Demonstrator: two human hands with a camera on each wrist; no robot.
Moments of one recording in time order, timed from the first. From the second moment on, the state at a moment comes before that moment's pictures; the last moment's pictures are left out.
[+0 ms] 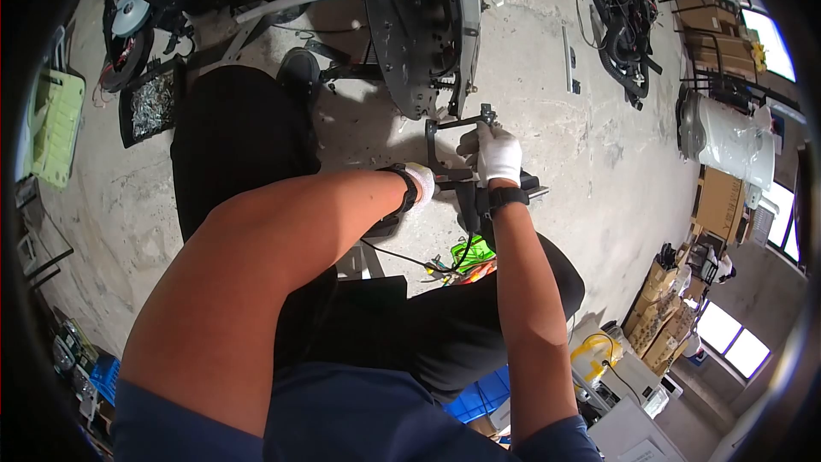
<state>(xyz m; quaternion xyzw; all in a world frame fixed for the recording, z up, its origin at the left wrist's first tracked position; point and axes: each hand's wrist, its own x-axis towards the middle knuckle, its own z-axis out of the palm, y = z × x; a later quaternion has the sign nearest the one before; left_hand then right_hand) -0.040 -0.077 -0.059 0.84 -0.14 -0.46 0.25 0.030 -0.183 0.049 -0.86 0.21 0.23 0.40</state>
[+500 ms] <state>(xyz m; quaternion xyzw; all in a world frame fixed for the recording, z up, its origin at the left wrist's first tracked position) -0.035 -0.074 -0.043 0.83 -0.17 -0.48 0.22 0.038 -0.169 0.055 -0.85 0.23 0.24 0.41</state>
